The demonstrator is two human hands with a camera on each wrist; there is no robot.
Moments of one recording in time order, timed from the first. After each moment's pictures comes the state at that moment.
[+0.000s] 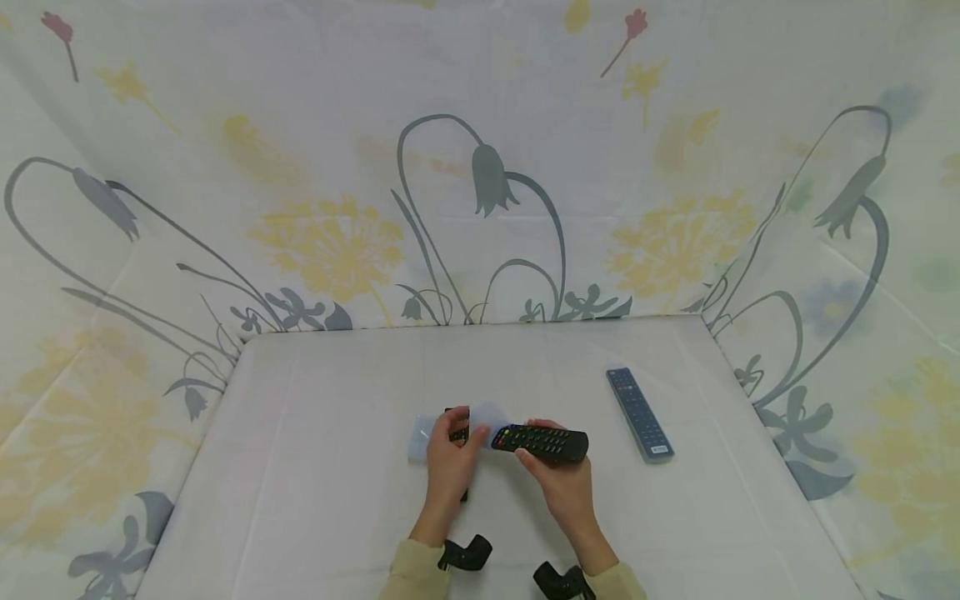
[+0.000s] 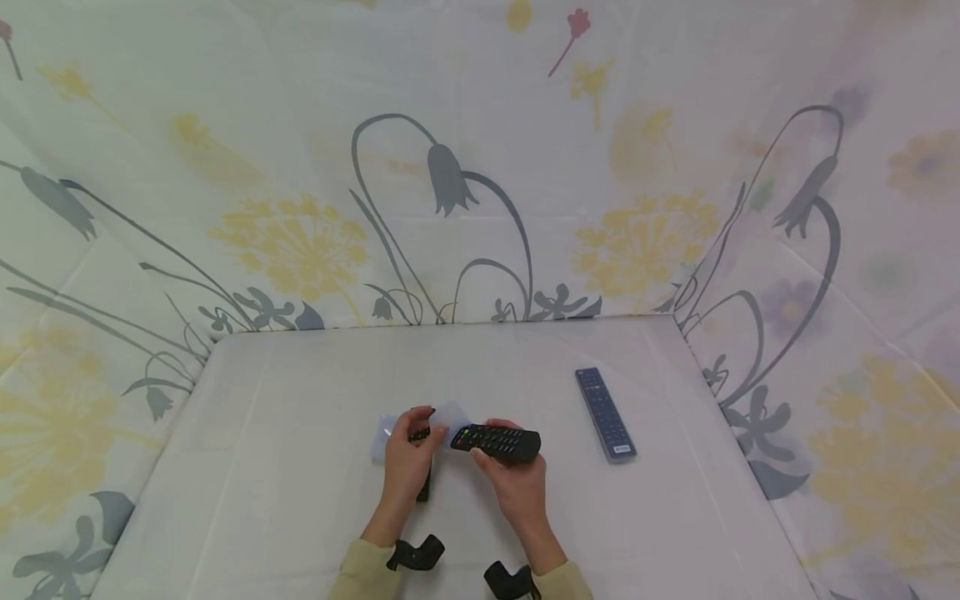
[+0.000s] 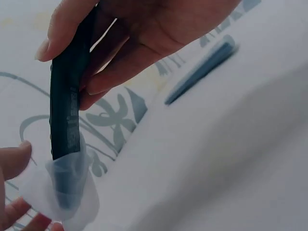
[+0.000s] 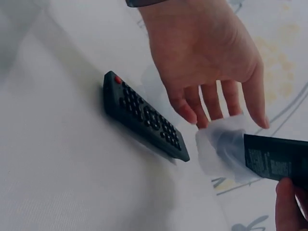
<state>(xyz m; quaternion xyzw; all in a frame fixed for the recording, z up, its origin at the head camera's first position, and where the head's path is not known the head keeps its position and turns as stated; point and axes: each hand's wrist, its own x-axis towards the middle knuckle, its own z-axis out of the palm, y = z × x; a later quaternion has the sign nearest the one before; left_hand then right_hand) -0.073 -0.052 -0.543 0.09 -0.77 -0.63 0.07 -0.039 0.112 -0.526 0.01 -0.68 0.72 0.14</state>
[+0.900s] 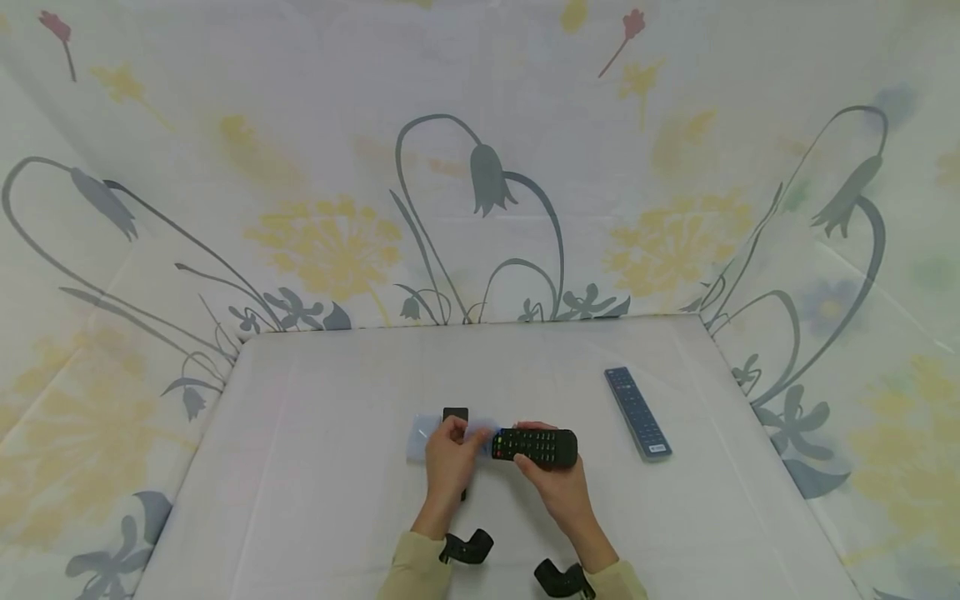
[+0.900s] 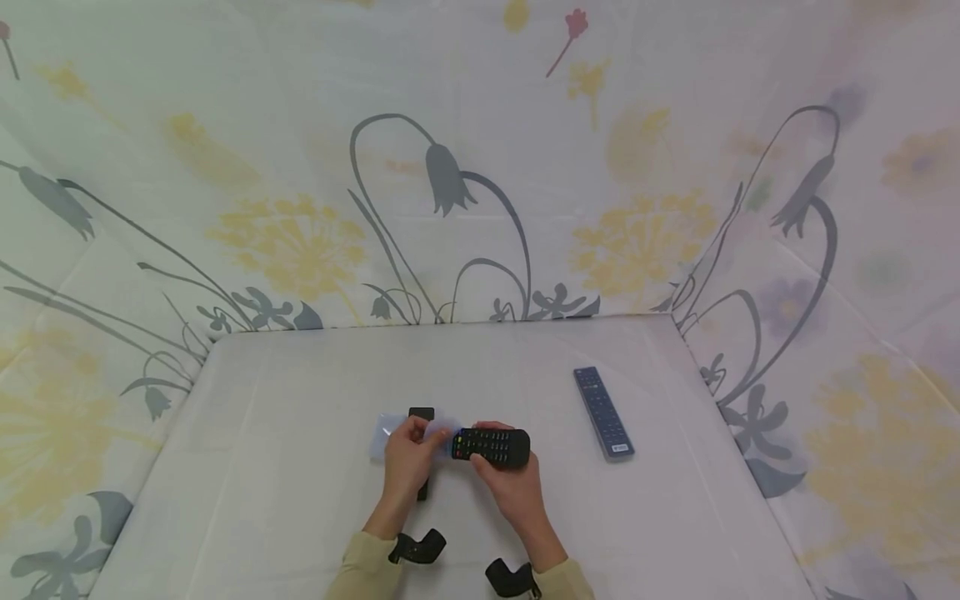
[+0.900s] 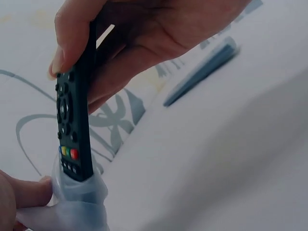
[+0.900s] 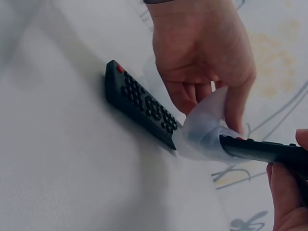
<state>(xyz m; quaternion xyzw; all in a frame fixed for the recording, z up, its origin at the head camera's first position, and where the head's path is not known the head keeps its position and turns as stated) -0.077 -0.049 -0.539 0.14 -0.78 -0.60 0.06 -0.038 0.118 -0.529 0.08 -0.66 0.74 0.07</state>
